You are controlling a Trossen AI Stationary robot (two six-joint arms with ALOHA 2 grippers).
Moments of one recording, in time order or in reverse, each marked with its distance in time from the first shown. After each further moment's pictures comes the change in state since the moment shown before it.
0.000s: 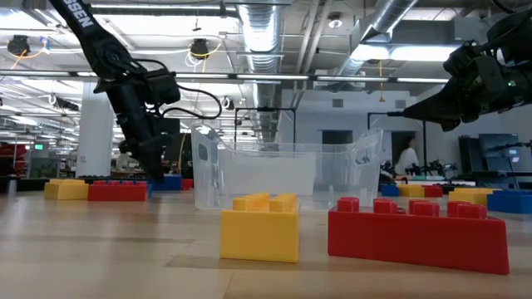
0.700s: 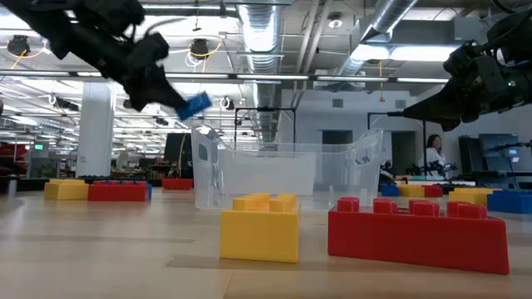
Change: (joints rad) left arm -0.395 -0.570 -0.172 0.253 0.053 -0.187; right arm 0.000 0.000 0.000 0.000 0.000 0.000
